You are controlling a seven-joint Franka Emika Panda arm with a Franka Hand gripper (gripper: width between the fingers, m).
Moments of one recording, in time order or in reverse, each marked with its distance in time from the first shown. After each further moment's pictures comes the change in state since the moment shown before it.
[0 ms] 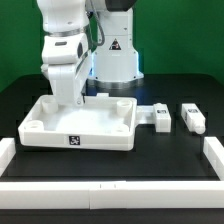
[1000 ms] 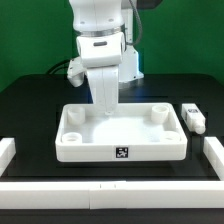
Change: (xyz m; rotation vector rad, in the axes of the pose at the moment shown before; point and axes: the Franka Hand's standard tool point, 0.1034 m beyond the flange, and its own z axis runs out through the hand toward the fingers) arm 0.070 0.060 -0.008 -0.022 -0.009 -0.142
